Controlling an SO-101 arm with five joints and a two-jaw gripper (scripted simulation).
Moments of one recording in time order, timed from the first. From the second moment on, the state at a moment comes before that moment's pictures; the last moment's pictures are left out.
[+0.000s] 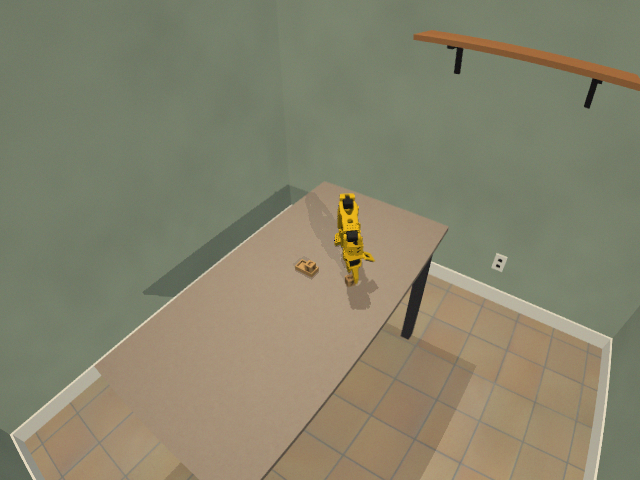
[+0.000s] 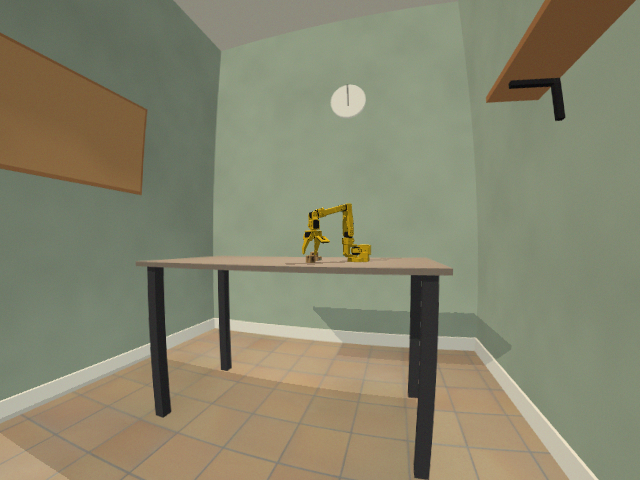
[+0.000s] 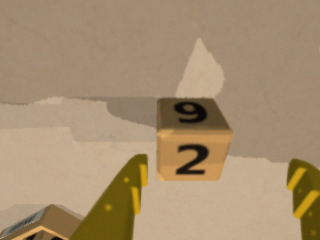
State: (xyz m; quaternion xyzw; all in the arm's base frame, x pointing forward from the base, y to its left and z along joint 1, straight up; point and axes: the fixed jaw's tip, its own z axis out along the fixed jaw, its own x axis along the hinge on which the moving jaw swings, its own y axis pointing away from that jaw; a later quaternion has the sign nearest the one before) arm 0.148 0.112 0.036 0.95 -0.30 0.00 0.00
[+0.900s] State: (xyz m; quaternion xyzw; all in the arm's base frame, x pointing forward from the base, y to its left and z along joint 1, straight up) arm 0.147 0.110 0.070 0.95 -0.30 0.00 0.00
